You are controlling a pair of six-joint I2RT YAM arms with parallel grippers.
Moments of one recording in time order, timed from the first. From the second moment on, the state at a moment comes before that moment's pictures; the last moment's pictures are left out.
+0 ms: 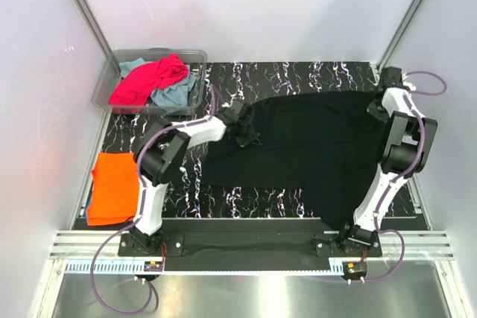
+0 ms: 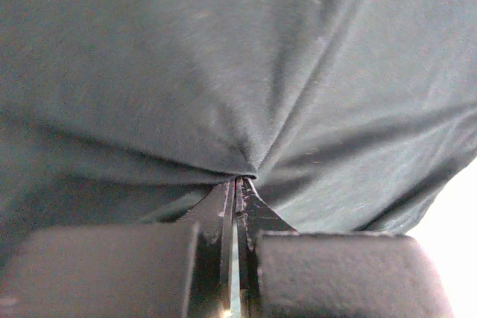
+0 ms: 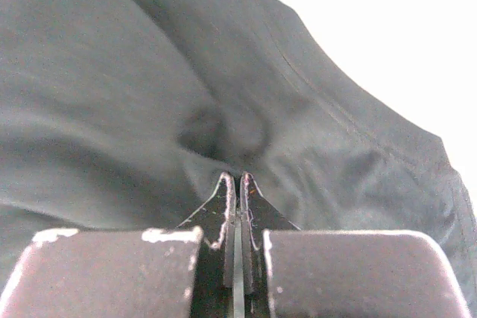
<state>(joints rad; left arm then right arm) -0.66 2.10 1.40 -0.22 0.16 -1.05 -0.29 2.05 1.55 -0.58 0.34 0.55</state>
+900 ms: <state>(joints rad) -0.24 2.30 2.01 -0.17 0.25 -0.64 -0.29 2.03 2.07 -0.31 0.13 0.52</state>
